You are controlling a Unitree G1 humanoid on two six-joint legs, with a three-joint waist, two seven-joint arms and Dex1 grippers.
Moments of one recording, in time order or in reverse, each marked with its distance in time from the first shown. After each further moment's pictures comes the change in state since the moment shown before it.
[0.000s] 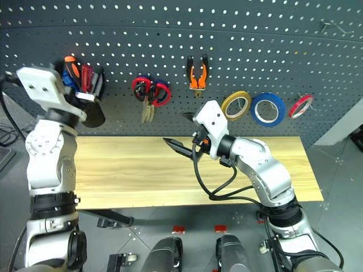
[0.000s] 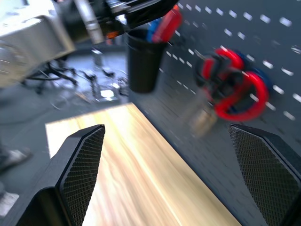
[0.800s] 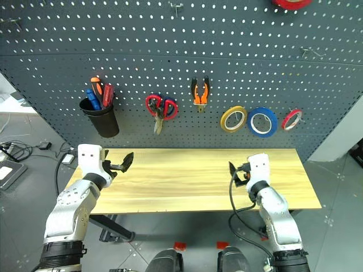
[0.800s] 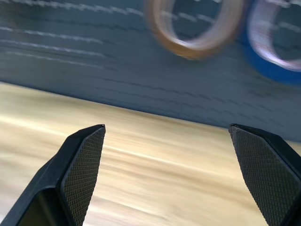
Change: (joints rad) left arm 0.348 -0.096 -0.048 0.016 0.007 0.254 -0.017; right arm 0.509 0.126 -0.225 0.297 -0.224 -0.382 -0.405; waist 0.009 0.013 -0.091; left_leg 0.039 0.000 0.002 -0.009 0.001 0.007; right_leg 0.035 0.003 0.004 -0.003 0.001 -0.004
